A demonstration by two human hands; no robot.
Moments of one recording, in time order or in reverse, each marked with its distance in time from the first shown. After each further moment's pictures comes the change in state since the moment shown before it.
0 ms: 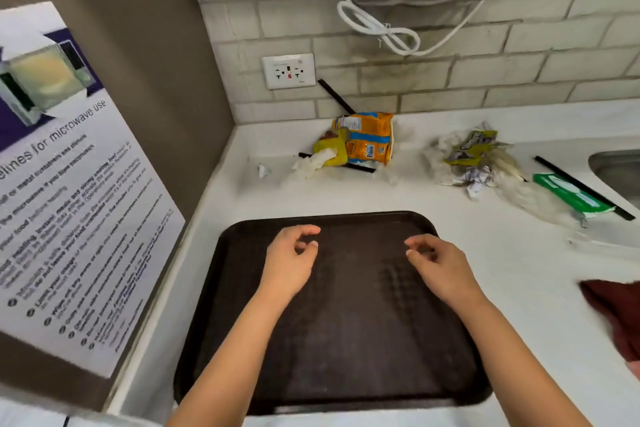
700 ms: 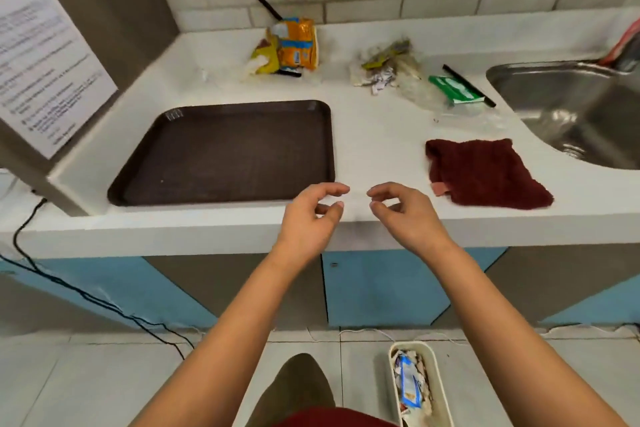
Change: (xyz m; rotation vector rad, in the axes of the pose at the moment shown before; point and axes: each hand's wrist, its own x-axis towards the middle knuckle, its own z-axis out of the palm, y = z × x) left_hand -0.268 0.096 0.168 -0.156 -0.143 0.112; right_hand -0.186 0.116 -0.154 0.039 -0.149 -0.140
